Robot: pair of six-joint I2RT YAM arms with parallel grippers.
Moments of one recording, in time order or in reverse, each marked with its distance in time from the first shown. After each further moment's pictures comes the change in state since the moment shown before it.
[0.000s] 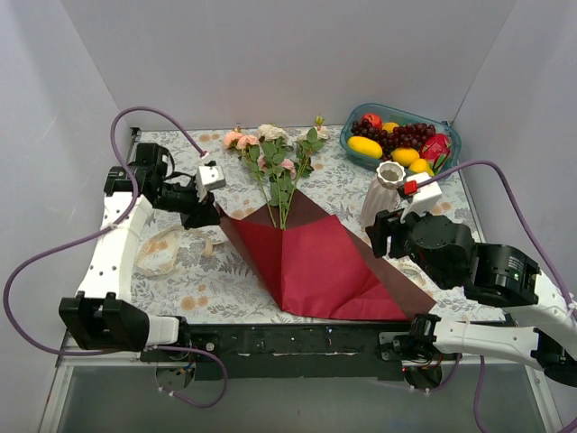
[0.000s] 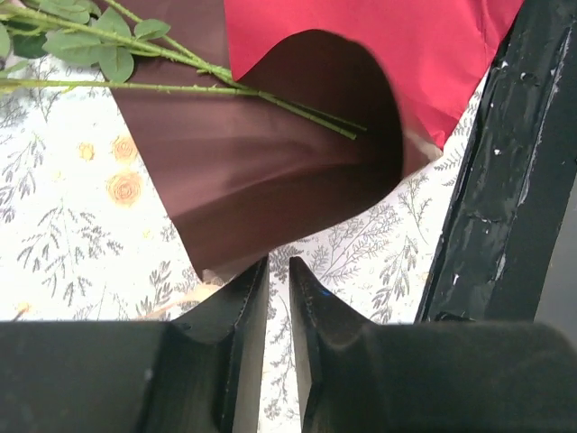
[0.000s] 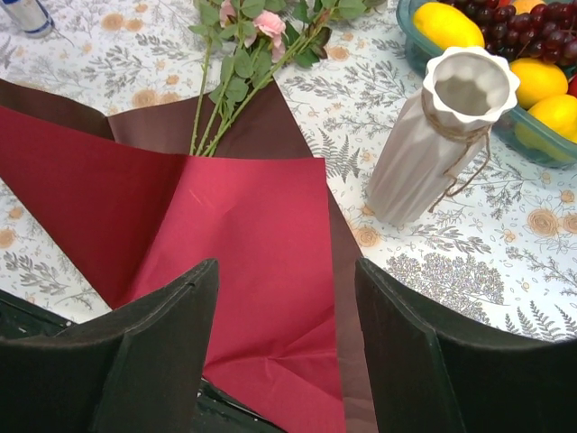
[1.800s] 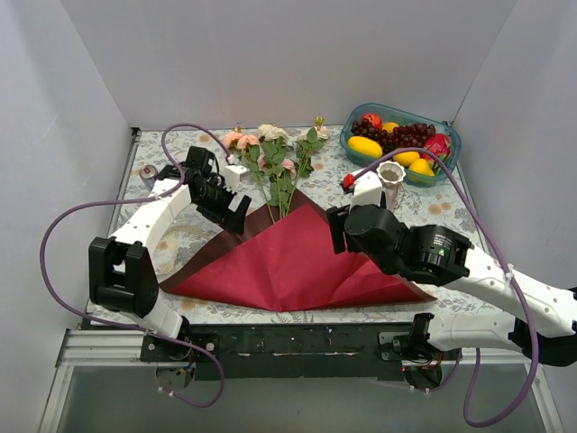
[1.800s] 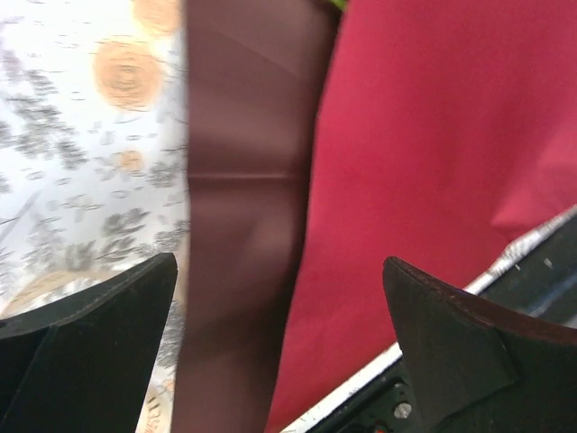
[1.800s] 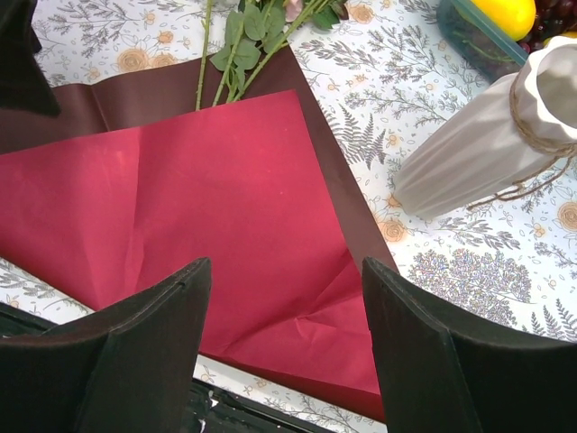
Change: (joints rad) left arm -0.169 0.203 -0.144 0.403 -0.473 -0.696; right arm 0.020 0.271 0.033 0.049 0.005 0.066
